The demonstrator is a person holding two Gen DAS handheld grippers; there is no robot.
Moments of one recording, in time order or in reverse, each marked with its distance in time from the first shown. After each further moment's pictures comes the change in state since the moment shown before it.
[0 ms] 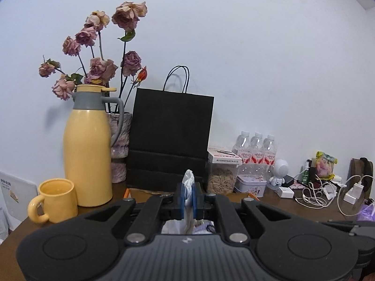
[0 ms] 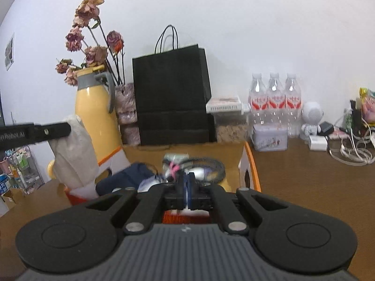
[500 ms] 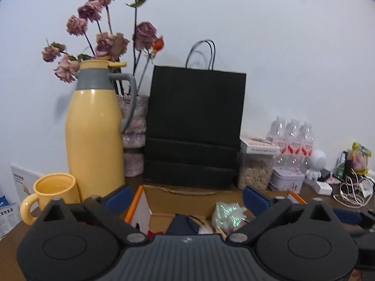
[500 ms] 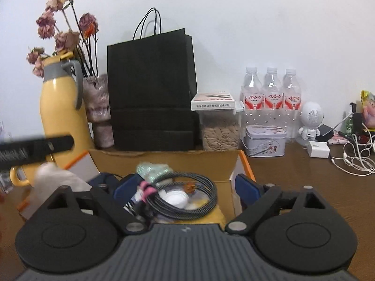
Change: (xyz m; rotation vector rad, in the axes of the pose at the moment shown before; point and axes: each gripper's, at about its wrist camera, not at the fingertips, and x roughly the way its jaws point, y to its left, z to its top) left arm 0.088 0.012 -0.014 0.003 0.051 0.142; right arm 0.084 -0.006 0.006 -0.022 0.035 -0.104
